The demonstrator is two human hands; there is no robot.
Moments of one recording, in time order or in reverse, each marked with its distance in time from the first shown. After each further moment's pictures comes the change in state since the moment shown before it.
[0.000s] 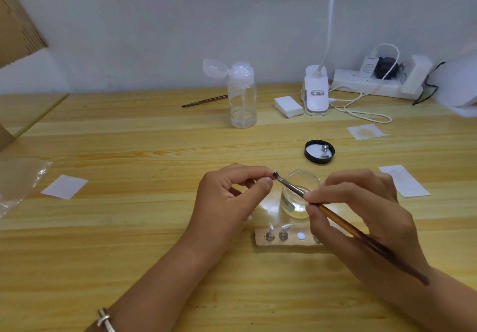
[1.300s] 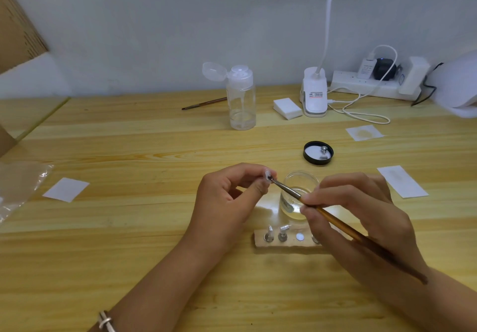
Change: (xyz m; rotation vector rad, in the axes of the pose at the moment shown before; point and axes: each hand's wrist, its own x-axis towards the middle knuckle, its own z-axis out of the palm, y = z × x) left_hand 0.000 -0.006 0.000 0.031 -0.032 0.037; right_hand -0.003 0.001 0.000 0.052 -0.002 -0.001
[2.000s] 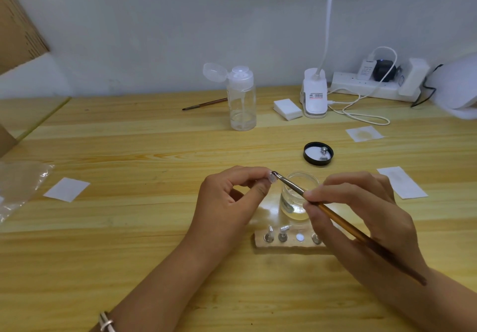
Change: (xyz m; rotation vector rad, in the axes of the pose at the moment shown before) left_hand -0.002 0.000 0.001 0.001 0.024 0.031; right_hand 0.001 0.002 0.000 -0.030 0.039 -0.038
